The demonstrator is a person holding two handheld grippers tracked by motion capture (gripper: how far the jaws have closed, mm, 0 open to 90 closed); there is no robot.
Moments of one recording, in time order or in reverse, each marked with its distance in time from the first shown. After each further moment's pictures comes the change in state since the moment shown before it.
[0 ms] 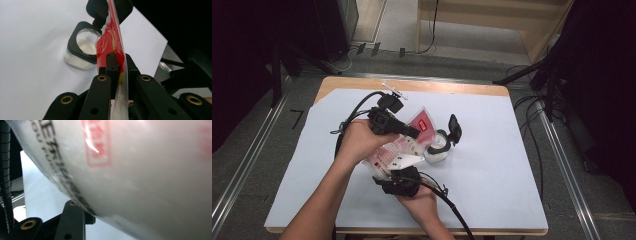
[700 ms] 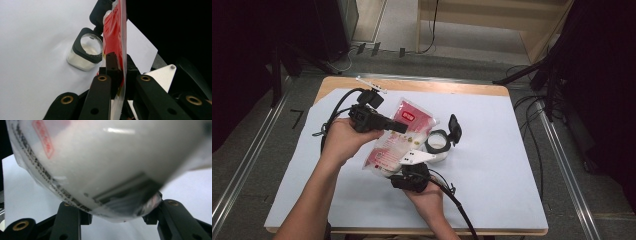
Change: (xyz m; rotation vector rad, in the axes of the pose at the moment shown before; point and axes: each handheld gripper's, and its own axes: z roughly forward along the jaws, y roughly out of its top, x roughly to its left) left arm 0.010 -0.015 -0.034 -0.096 -0.035 0.000; right arm -0.022 -0.009 -0.010 -0.039 -0.072 0.061
